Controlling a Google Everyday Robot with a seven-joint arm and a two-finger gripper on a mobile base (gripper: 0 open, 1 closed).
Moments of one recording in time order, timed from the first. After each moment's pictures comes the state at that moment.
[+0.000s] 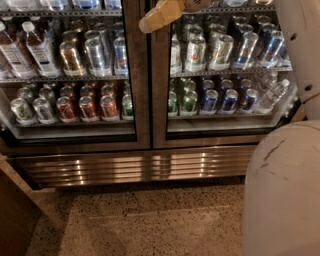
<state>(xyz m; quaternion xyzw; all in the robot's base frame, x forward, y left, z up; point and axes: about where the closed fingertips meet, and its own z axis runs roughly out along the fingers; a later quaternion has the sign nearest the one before) 0.683 0.020 1.052 -0.56 0.62 0.32 0.45</state>
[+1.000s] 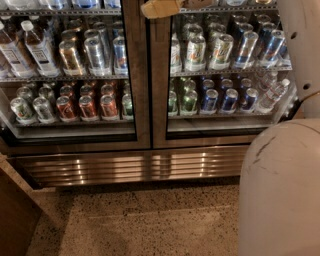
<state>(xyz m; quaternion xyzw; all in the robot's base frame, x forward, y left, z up) 0.687 0.016 1.055 -0.56 0.62 0.32 0.45</state>
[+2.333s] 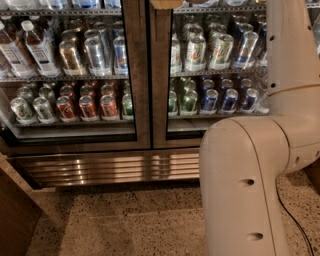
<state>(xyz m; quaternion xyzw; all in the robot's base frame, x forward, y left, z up) 0.713 0.000 1.059 -0.56 0.62 0.32 0.45</state>
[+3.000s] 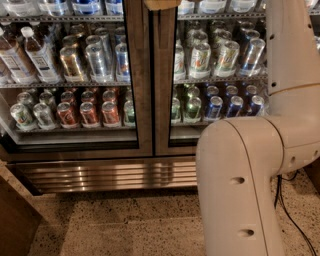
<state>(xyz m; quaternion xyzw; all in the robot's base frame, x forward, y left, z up) 0.720 0.002 1.053 -0.56 0.62 0.32 0.45</state>
